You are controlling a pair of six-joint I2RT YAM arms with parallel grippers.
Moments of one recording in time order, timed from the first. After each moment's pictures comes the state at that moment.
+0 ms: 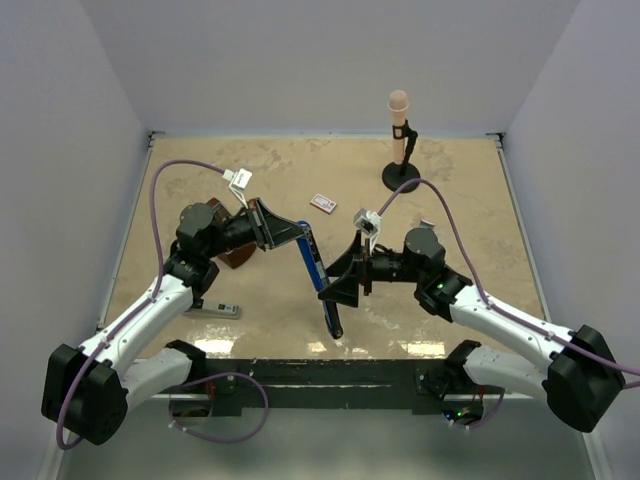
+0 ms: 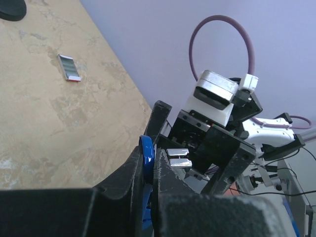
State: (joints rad) left arm -0.40 1.03 0.66 0.41 0.72 -0.95; right arm 0.72 1.05 0.58 0.38 -0.75 0.55
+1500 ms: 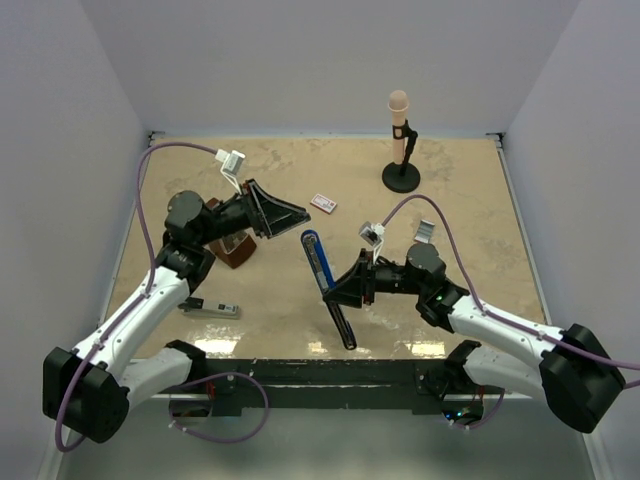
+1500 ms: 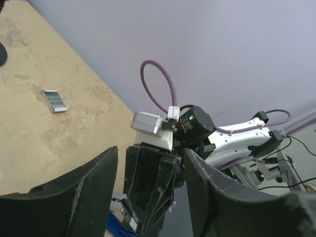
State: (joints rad) left arm -0.39 1.04 0.77 0.44 0.77 -0.94; right arm 0.71 1.05 0.43 0.57 -0.74 0.69
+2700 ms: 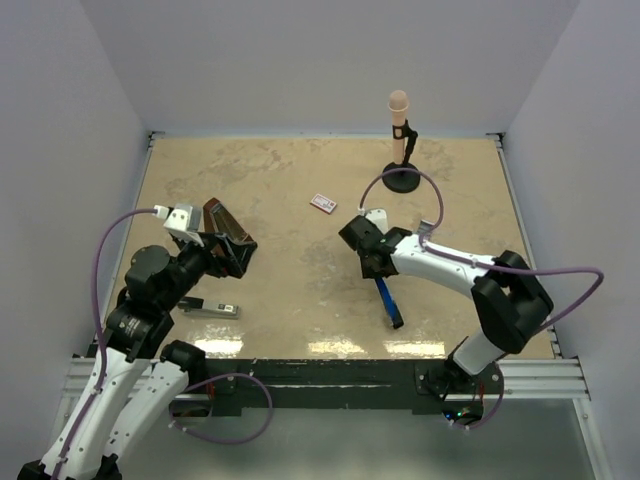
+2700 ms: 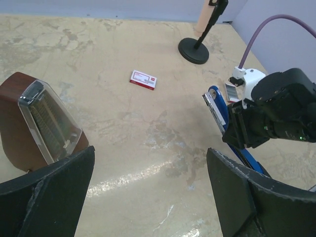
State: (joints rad) left arm -0.36 0.49 0.71 -0.39 0.13 -0.32; right arm 0.75 1.56 0.98 -0.61 0.44 0.58
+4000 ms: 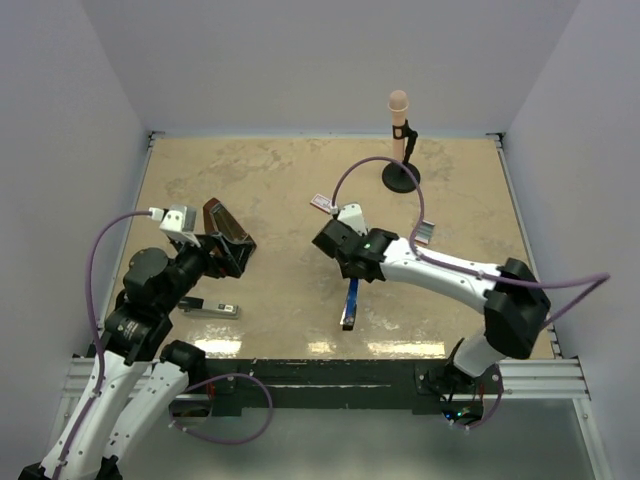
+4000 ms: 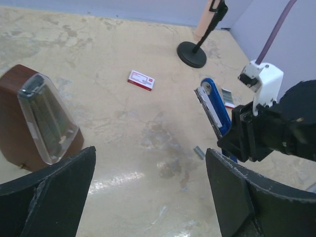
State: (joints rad) left arm -0.36 0.47 0.71 -0.40 0.08 -0.37; right arm 0.96 1.60 1.19 -0.81 0.60 0.63
